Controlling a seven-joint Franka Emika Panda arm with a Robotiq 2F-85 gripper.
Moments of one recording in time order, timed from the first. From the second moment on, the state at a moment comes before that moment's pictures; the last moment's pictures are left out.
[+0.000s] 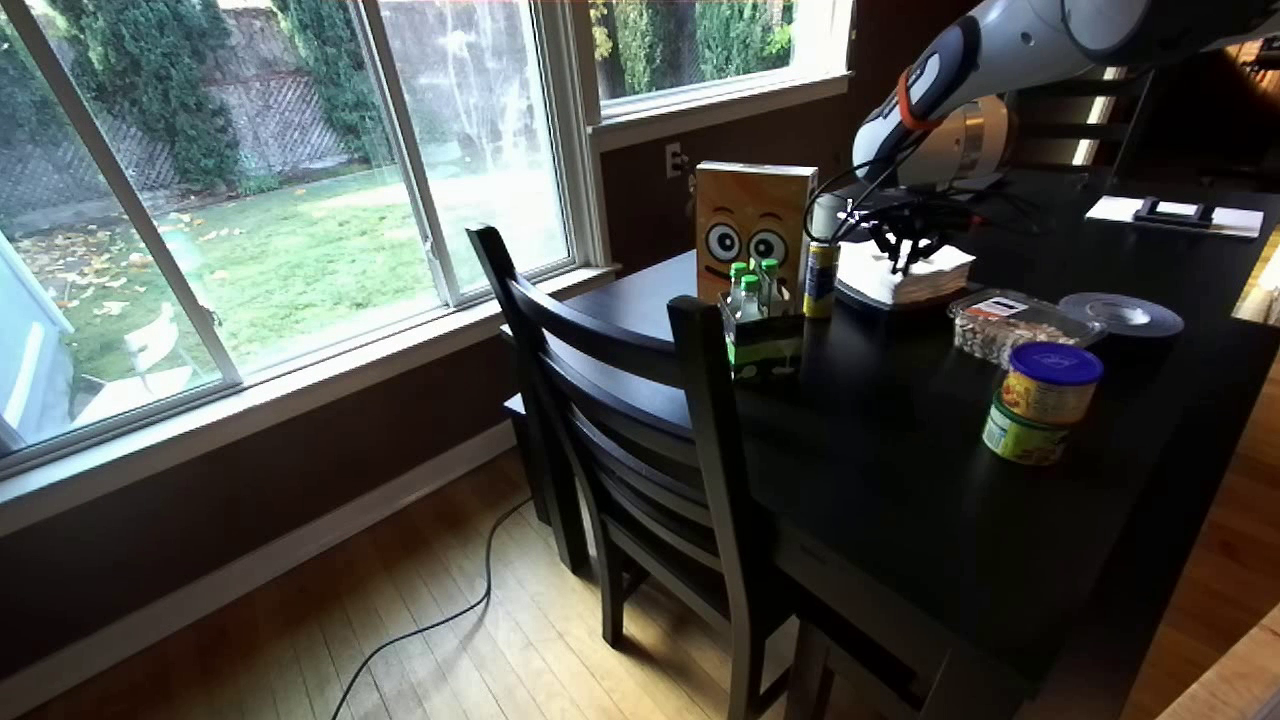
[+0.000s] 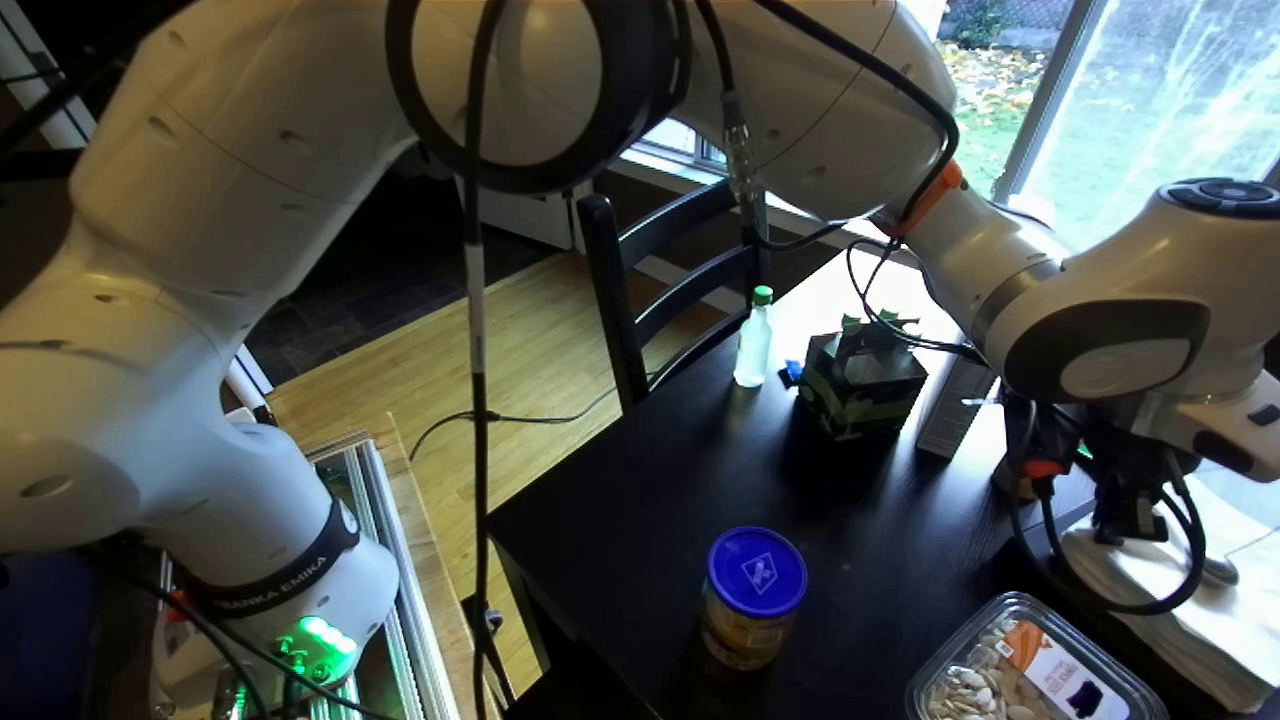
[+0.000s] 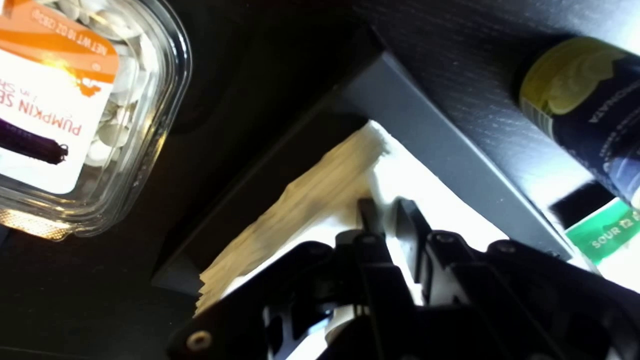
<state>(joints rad) -0.28 0.85 -0.29 -1.41 0.17 2.51 0.40</state>
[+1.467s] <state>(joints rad) -0.28 0.83 -0.29 -1.40 0.17 2.50 0.40</state>
